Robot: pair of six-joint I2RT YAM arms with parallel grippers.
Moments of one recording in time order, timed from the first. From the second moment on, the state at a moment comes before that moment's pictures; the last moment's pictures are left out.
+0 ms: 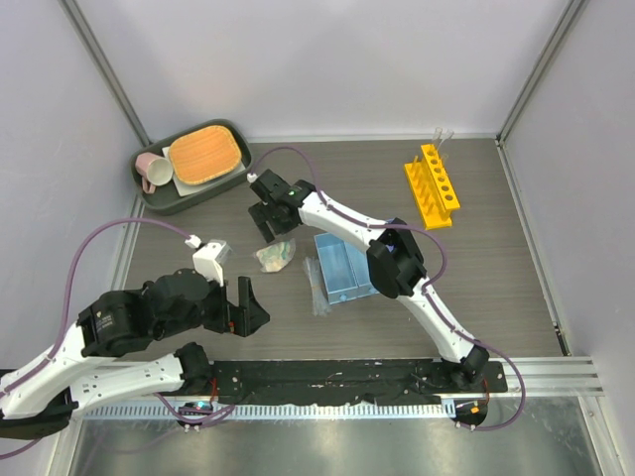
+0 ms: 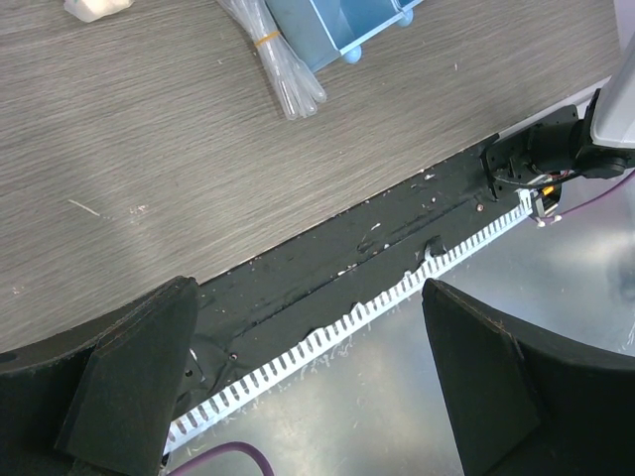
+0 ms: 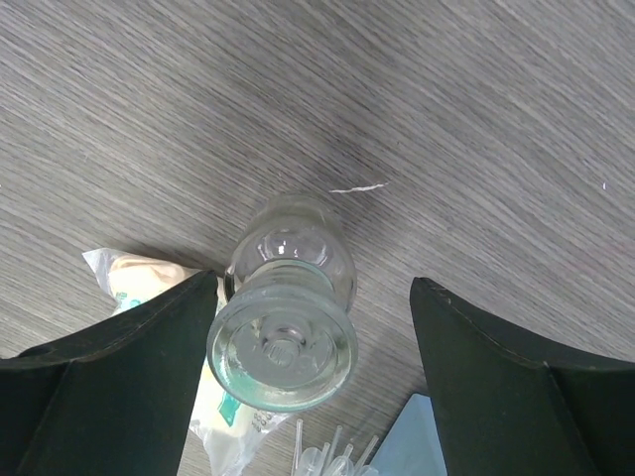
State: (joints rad) left arm -1.12 0.63 1.06 -1.14 -0.23 -0.81; right arm 0.88 2.47 2.29 -0.84 0.18 0.21
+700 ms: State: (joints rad) left arm -1.12 0.64 1.06 -1.14 -0.24 -0.81; right arm 0.88 2.47 2.29 -0.82 0.18 0.22
